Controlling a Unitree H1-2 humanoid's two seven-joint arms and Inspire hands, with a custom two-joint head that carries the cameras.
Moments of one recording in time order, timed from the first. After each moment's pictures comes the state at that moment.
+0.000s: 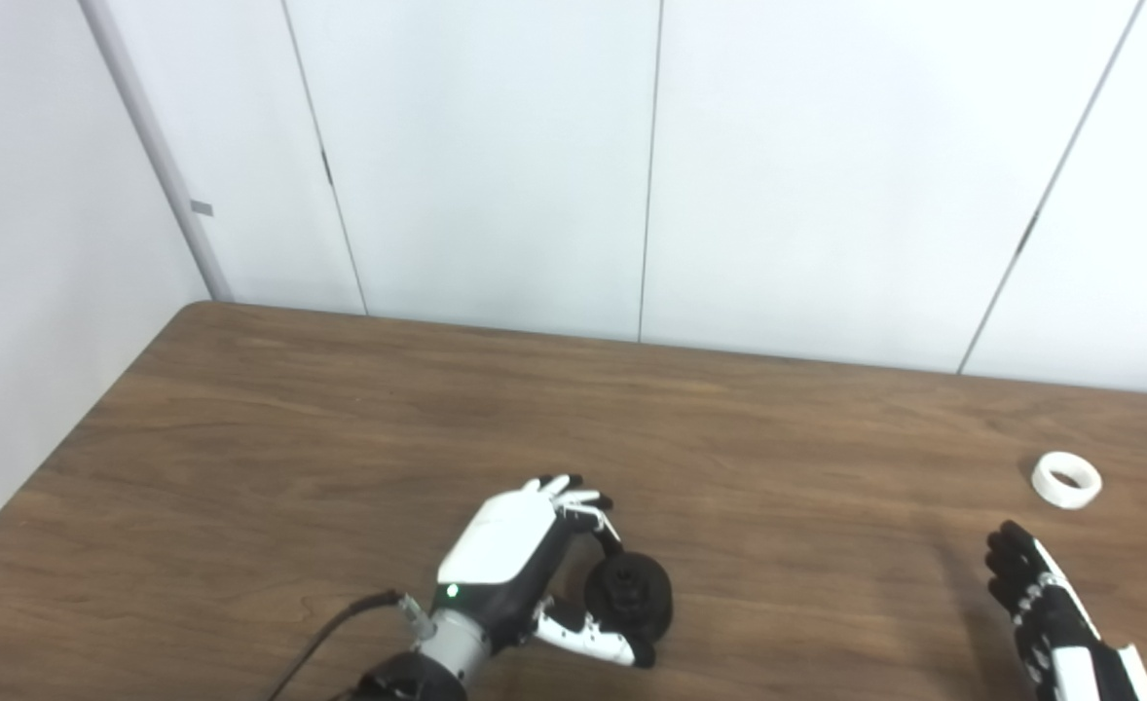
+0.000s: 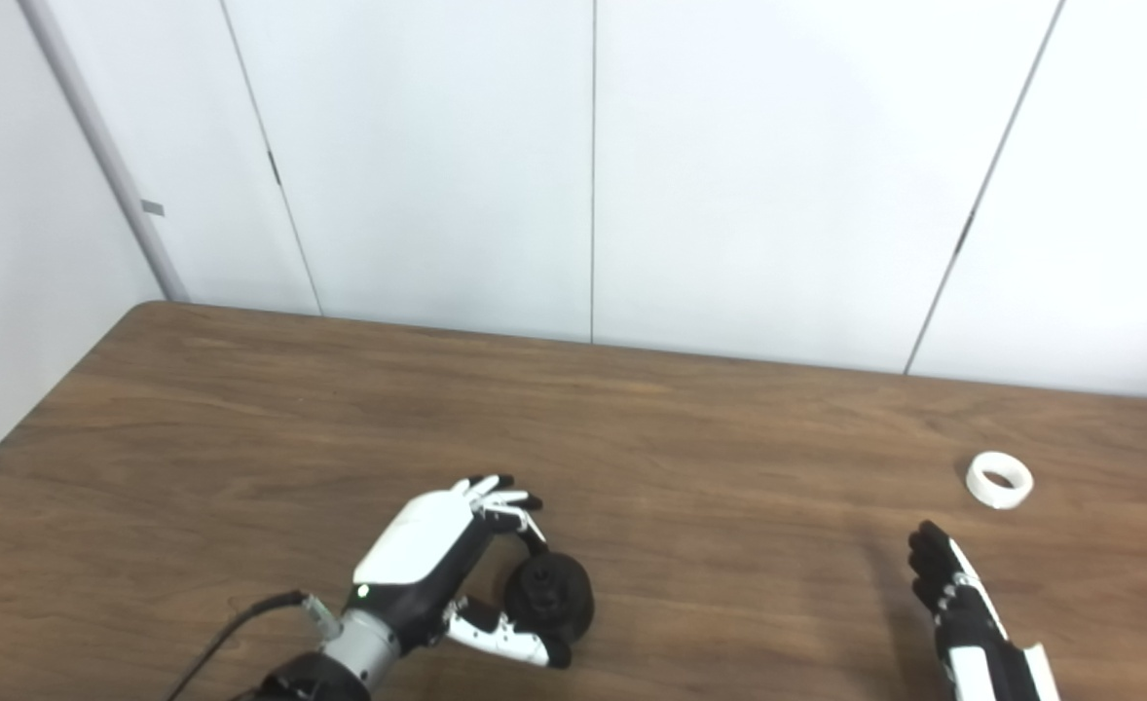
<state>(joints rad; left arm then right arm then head) -0.02 0.22 -0.38 -0.39 0.82 0.33 -0.21 0.19 -0.13 -0.08 -0.18 0.05 -0.13 0.10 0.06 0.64</state>
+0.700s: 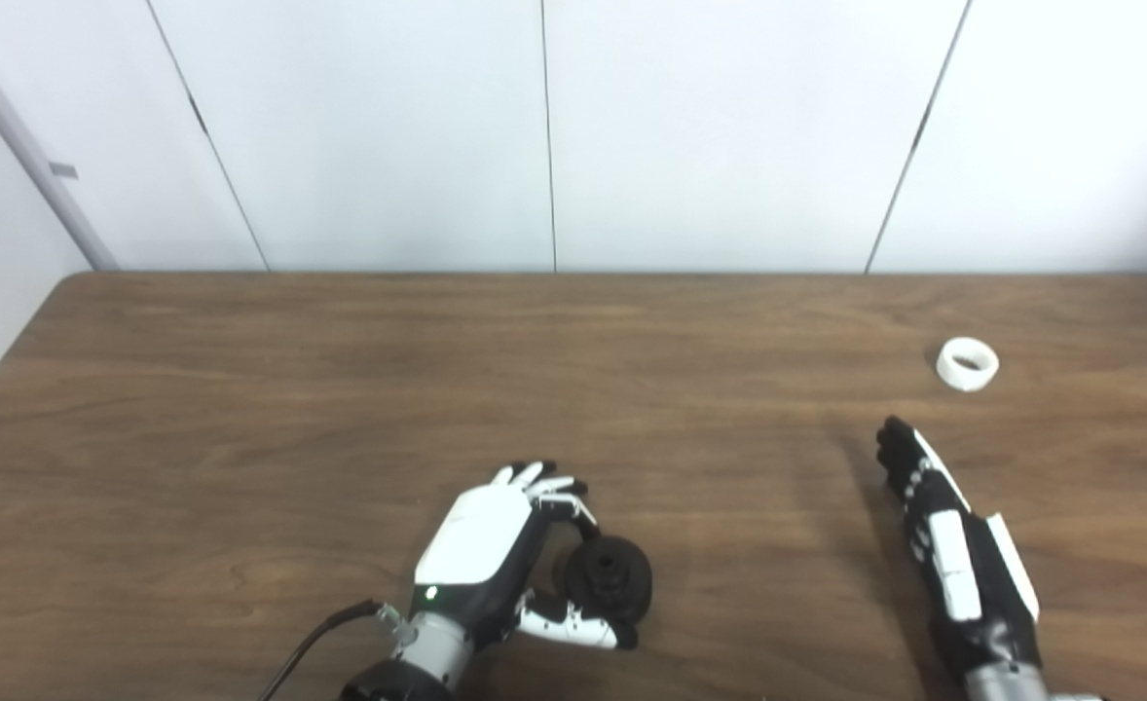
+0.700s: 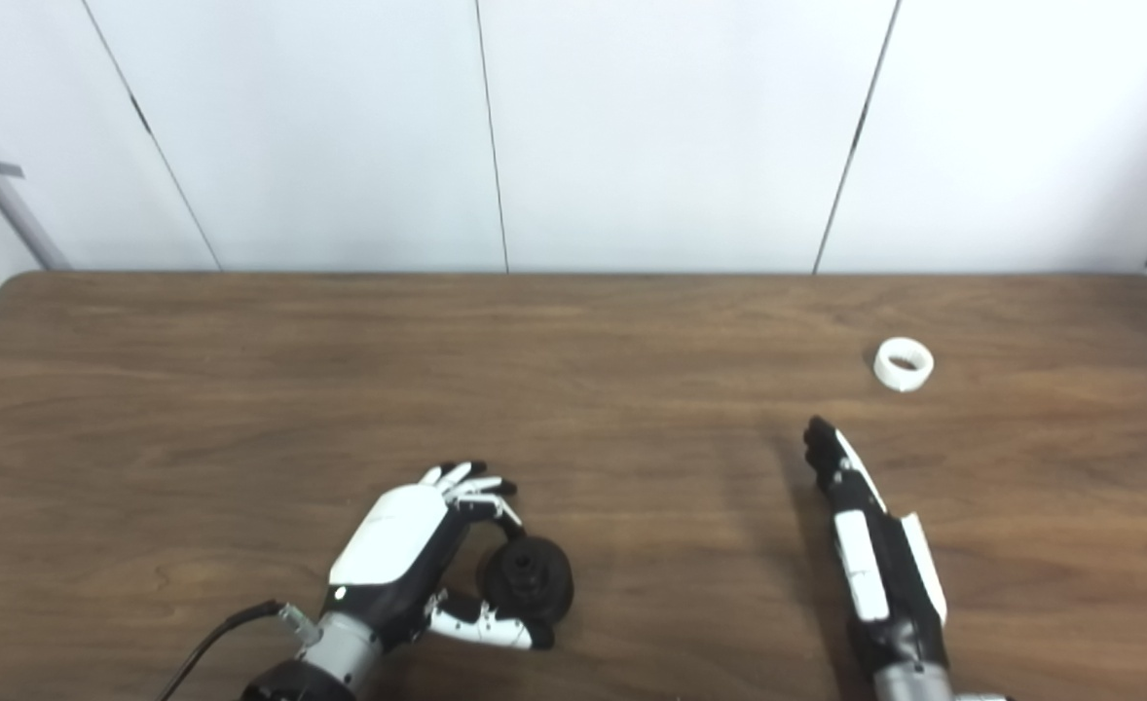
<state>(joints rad) 0.05 0.16 -0.42 -0.35 0.90 0.24 -0.20 0.19 -0.11 -0.01 -0.22 0.03 -0.04 0.00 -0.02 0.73</state>
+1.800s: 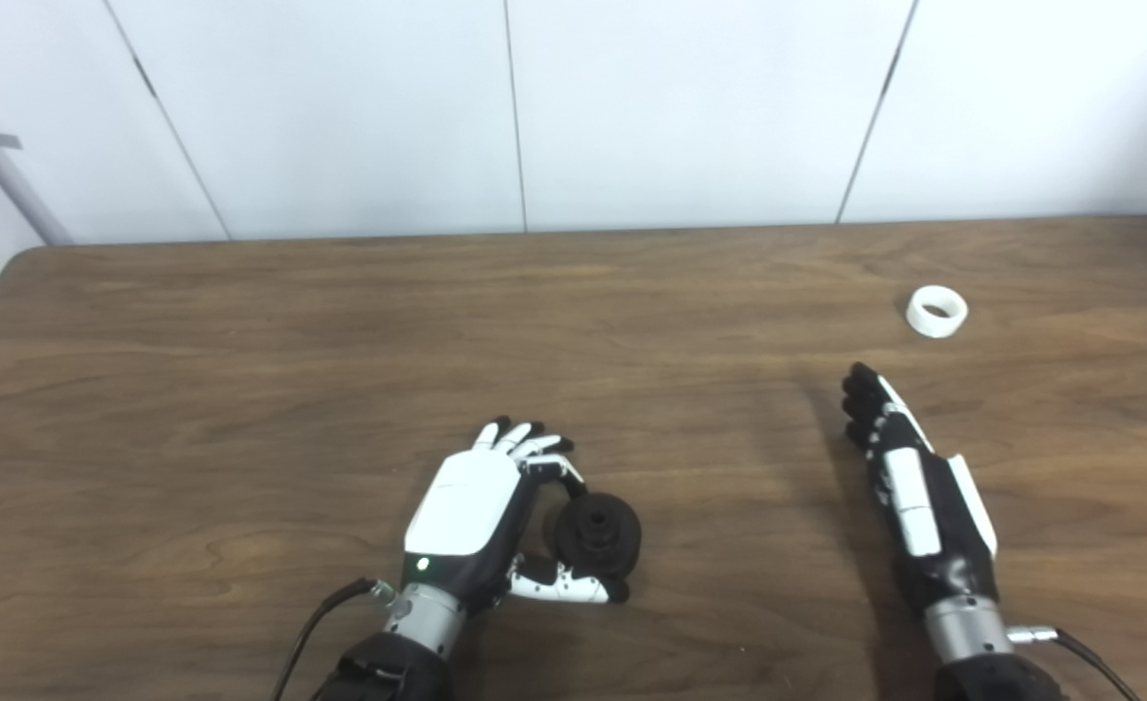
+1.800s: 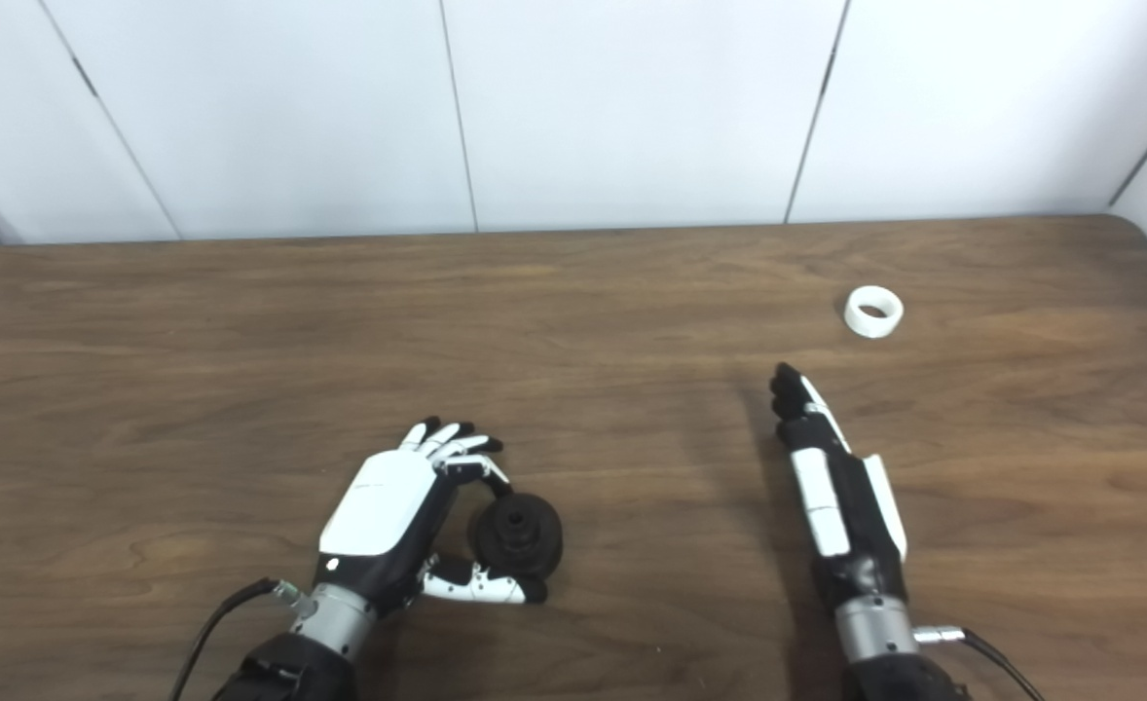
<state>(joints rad) 0.04 0.16 -0.43 -0.28 0.95 0.18 -0.12 0.19 -0.11 0.03 -0.31 0.02 0.09 -0.05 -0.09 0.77</state>
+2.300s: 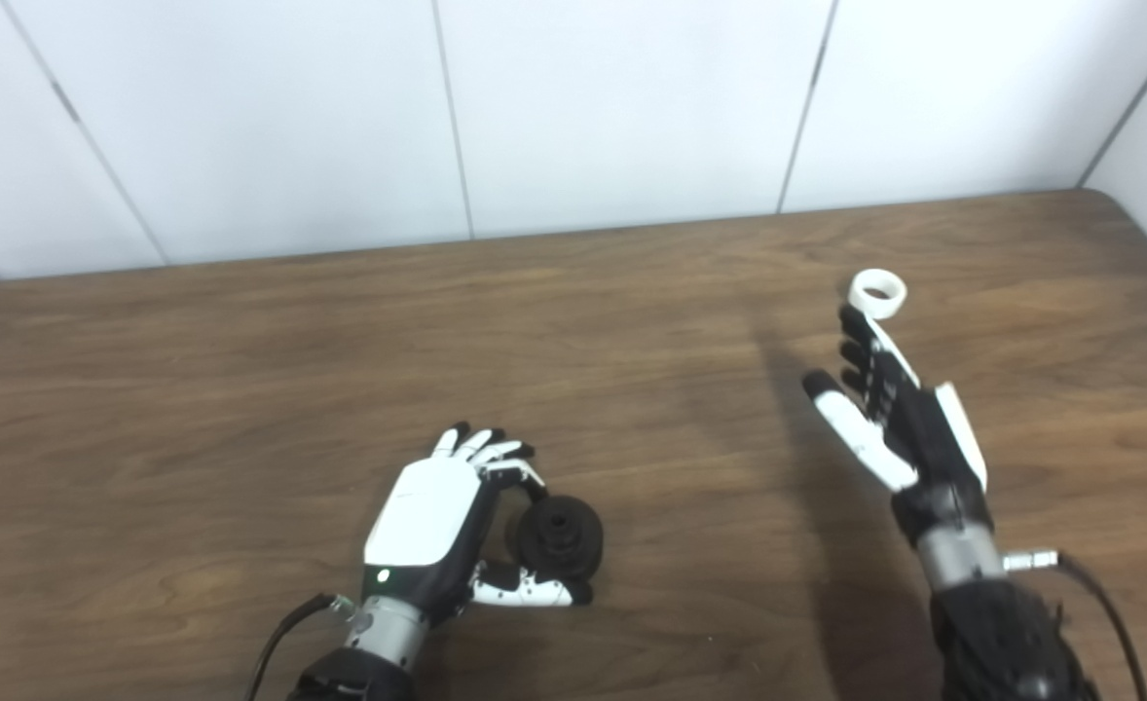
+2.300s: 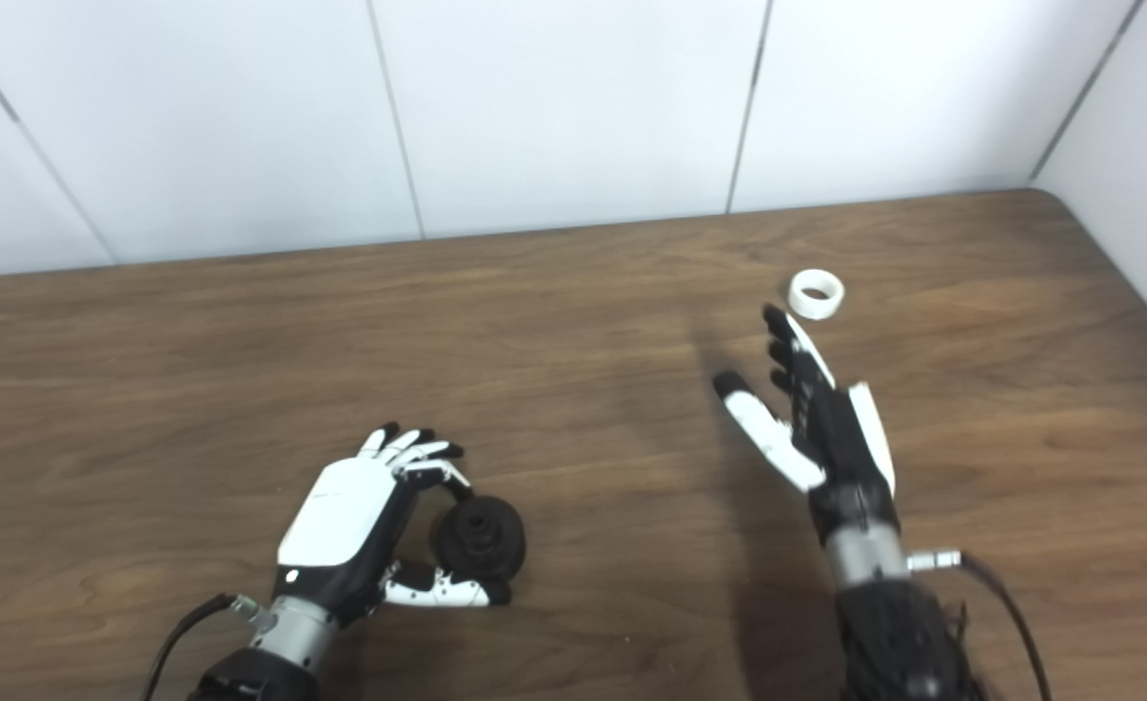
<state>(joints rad) 0.04 0.18 -0.41 -0.28 0.95 0.15 -0.13 0.06 -0.17 -0.02 -0.45 -0.19 0.33 -0.08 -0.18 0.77</state>
